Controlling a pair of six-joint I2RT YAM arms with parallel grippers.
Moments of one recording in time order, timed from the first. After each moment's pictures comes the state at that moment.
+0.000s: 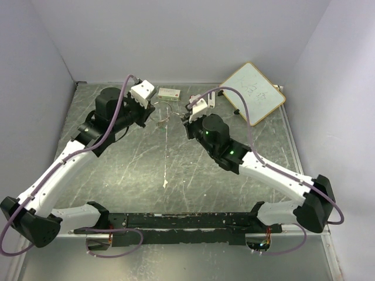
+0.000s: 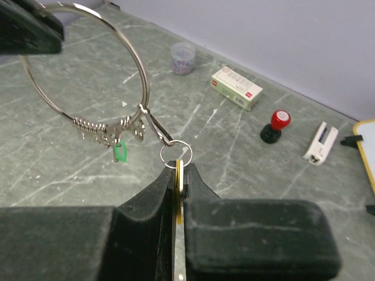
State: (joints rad) left arm -0.55 1.16 1.27 -0.36 0.12 0.19; right arm 0.88 1.28 0.97 0.21 0.30 -0.05
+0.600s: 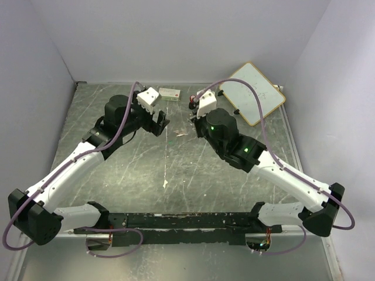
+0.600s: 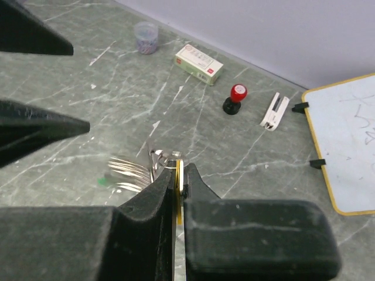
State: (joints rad) left arm -0.56 1.20 1.12 -0.18 0.15 0.12; right arm 0.94 1.18 1.20 -0.27 0.49 -0.02
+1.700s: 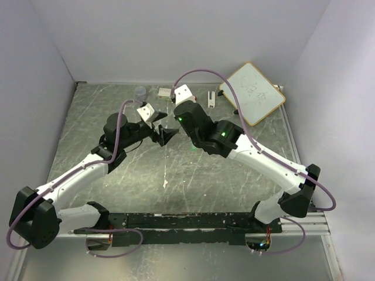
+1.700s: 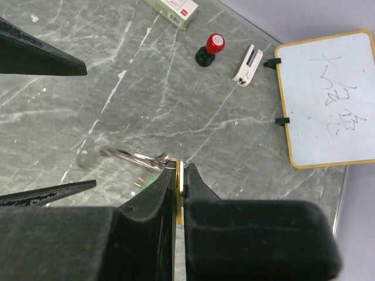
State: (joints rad) left arm -0.56 1.16 0.79 0.37 0.43 0.02; right arm 1.01 1.47 1.59 -0.71 0.69 0.02
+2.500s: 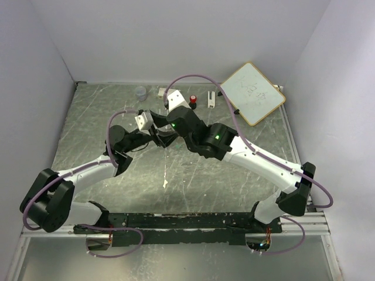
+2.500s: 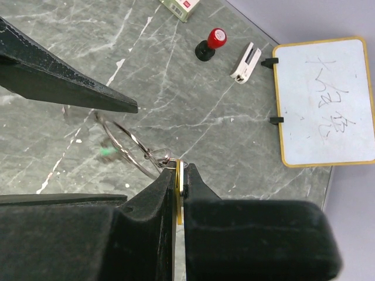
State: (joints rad) left arm -0.56 1.31 0.62 1.01 0.61 -0.15; right arm 1.07 1.50 1.59 -0.74 0.73 -0.01
